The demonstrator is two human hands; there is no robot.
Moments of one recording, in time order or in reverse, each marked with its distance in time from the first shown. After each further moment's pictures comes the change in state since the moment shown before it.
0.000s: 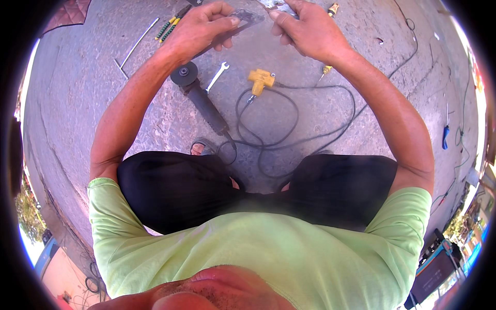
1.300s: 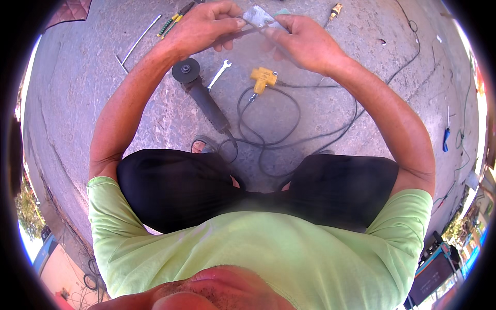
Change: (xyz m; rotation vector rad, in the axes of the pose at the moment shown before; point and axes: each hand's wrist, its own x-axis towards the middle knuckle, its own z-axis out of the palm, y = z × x) left_hand -0.003 0.009 -0.005 0.095 -0.088 0.002; right_hand -0.010 0.021 0.020 -0.155 -0.123 -0.212
